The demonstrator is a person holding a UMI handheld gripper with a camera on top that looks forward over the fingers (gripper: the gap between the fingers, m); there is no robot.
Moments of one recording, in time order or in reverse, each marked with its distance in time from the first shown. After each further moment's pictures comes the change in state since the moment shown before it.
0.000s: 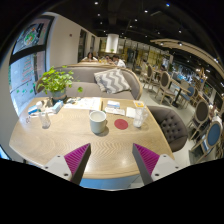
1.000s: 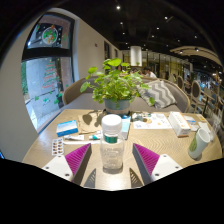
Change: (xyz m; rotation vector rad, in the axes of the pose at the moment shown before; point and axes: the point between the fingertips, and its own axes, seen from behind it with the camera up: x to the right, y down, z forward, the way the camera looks) arm -0.422 -0.074 0.192 0.186 -0.265 0.008
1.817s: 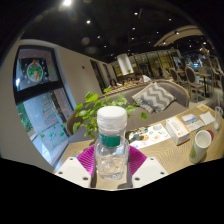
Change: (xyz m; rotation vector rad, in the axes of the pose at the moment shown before) arm 0.053 -0.100 -0.014 0.154 -0.083 0.300
